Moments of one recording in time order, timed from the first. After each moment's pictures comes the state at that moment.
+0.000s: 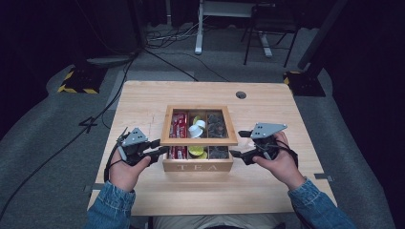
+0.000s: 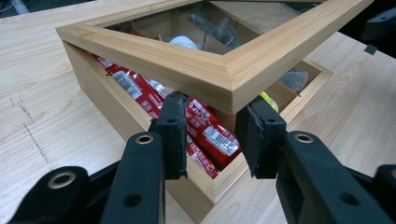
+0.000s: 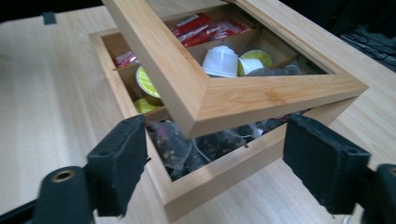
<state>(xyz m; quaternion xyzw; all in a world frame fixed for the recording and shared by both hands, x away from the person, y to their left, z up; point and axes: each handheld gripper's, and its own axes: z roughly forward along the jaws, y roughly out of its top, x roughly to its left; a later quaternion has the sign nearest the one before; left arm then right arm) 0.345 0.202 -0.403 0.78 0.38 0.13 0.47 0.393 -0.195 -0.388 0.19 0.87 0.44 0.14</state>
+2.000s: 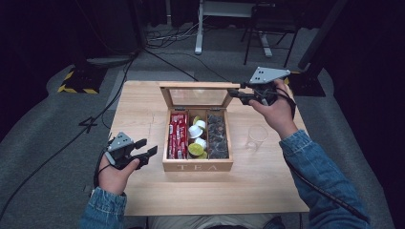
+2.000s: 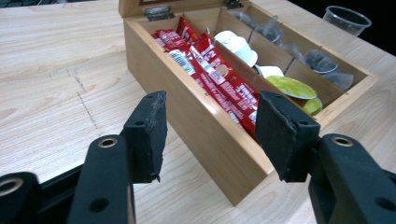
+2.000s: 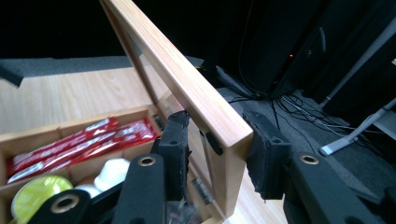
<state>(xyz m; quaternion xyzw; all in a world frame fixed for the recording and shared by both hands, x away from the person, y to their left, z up) 0.340 0.235 -0.423 0.74 0.44 0.16 0.48 0.490 -0.177 -0.285 0.15 0.83 0.48 0.25</state>
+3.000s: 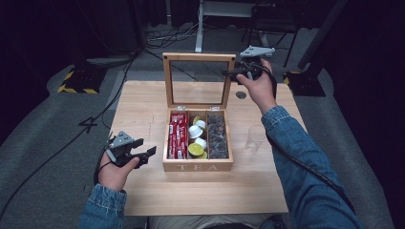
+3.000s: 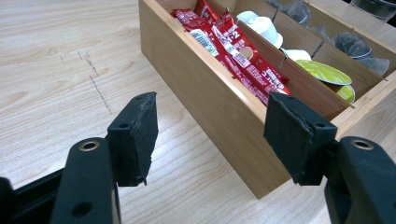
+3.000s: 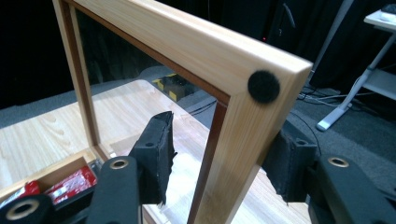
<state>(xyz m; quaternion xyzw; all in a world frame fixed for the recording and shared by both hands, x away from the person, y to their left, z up) 0.351 0.241 -0.435 0.75 0.45 0.16 0.45 0.586 -0.158 -0.299 0.27 0.79 0.51 0.23</state>
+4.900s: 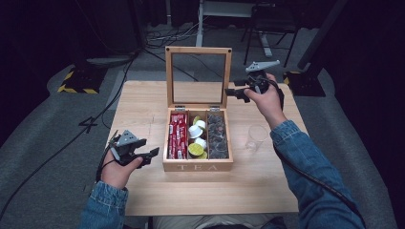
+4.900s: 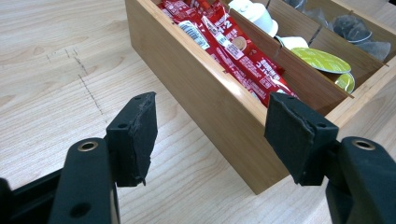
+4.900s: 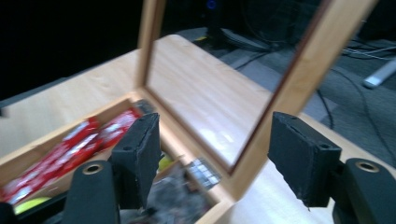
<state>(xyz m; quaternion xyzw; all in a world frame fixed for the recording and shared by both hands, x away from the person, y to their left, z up) 0.355 0.233 -0.434 0.78 0.44 0.15 0.43 0.551 -0.182 -0.322 0.28 0.83 0.47 0.13</state>
